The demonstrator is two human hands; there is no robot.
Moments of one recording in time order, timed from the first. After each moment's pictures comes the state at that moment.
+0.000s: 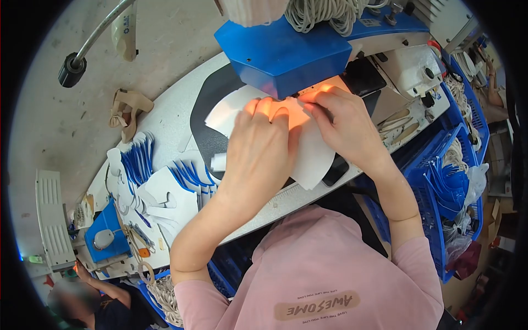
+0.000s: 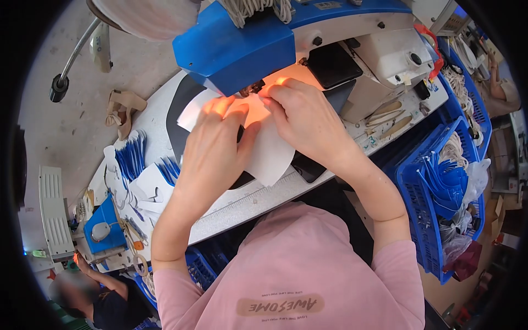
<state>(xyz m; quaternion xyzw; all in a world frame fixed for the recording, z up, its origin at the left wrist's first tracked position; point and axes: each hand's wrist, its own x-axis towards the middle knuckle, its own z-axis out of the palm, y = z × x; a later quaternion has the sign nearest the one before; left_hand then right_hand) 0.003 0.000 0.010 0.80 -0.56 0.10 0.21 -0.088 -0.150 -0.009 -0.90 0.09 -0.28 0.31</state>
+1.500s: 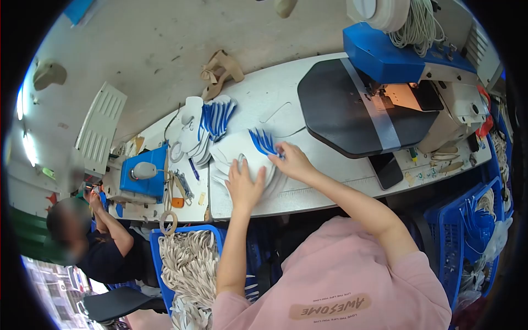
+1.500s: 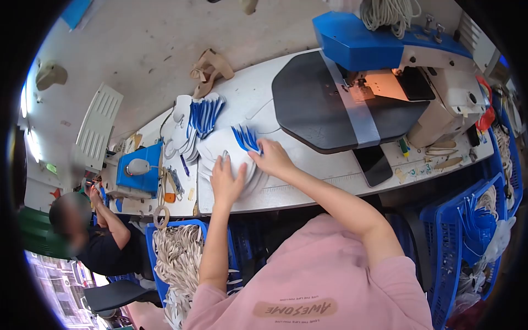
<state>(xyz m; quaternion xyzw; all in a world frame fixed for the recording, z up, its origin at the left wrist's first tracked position) 0.014 0.245 -0.139 0.97 -0.13 0.13 0.14 0.024 0.066 -0.154 -0.86 0.06 -0.06 0.50</state>
